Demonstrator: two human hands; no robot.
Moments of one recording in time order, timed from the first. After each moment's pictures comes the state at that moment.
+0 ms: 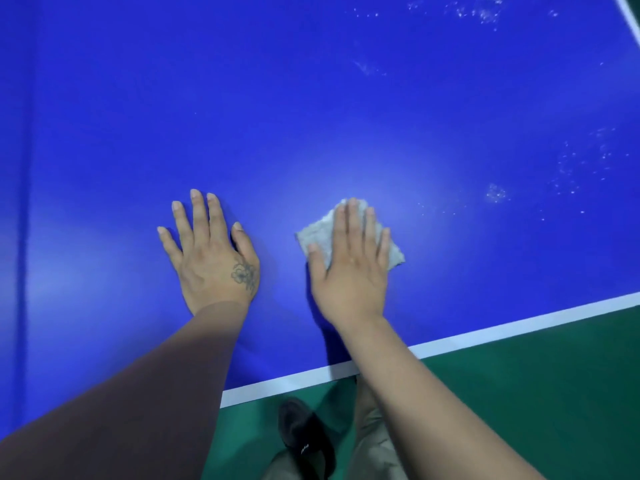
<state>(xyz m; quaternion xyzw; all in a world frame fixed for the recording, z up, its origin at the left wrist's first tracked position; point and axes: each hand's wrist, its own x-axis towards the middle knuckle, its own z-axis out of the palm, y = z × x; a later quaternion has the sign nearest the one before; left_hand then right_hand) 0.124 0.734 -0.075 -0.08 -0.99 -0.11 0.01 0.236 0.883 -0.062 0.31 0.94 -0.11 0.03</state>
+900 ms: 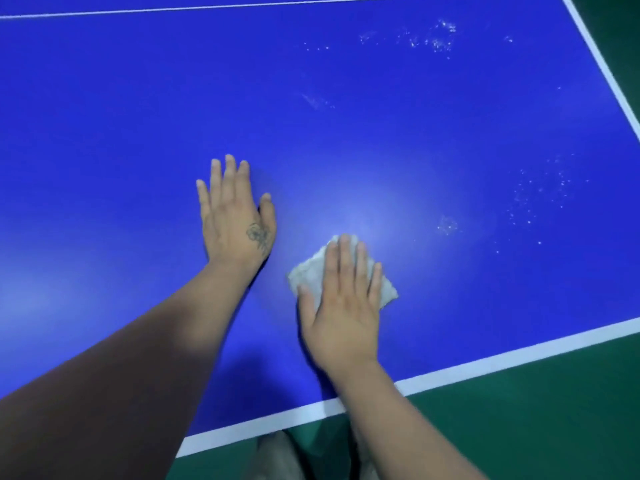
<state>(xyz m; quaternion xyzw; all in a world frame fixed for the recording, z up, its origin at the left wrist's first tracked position) 0.073 0.888 -0.057 -0.21 -0.97 -0.15 0.00 0.275 0.957 -0.058 0.30 0.95 -0.11 0.03</state>
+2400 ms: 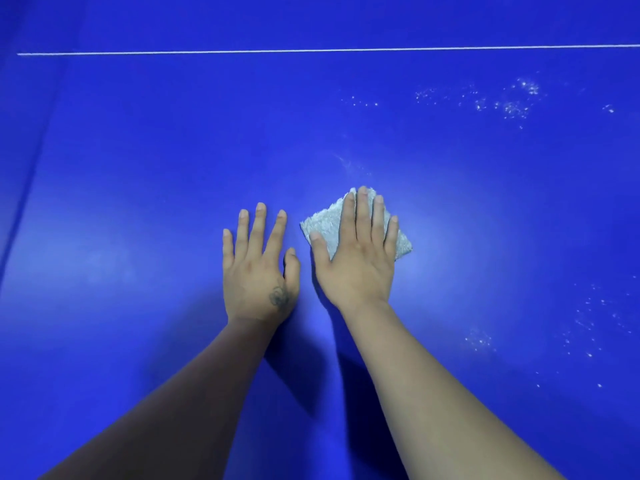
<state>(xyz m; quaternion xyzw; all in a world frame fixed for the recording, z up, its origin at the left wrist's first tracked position) 0.060 0.929 -0.069 -0.15 -0.98 -0.11 0.05 0.092 1.080 -0.069 0.24 0.96 -0.14 0.01</state>
